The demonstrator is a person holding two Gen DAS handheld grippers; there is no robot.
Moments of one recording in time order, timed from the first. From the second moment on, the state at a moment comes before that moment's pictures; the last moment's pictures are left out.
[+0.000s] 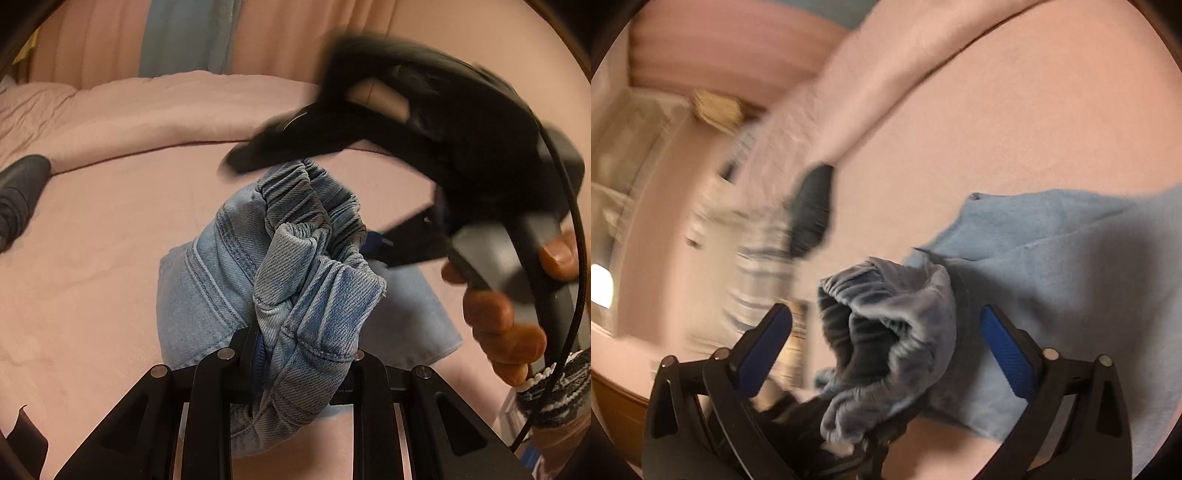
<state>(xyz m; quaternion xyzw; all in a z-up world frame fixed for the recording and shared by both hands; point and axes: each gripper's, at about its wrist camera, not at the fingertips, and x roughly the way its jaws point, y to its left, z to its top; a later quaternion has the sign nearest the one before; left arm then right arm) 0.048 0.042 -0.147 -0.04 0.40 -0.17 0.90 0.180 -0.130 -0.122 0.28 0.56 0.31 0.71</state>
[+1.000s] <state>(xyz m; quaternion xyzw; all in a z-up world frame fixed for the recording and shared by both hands) 0.085 -0.109 -0.154 0.08 0.44 -0.23 0.87 0.198 -0.282 -0.159 0.33 0.56 0.32 0.69</state>
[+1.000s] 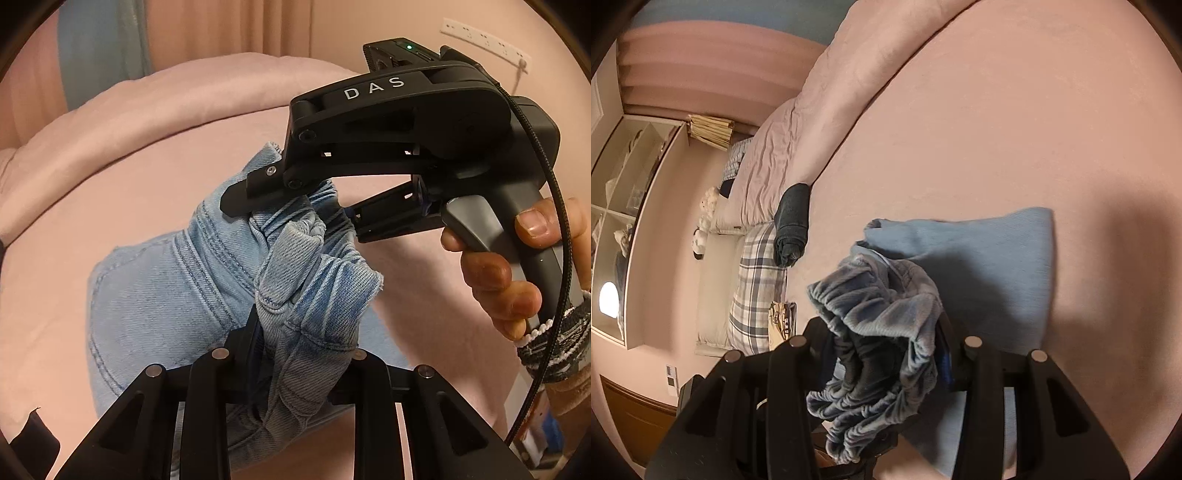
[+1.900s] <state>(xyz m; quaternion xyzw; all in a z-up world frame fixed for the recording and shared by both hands) 0.077 -0.114 -0.160 0.05 0.45 -0.26 0.85 0.185 -0.313 -0.165 0.27 0.53 0.25 0.76</state>
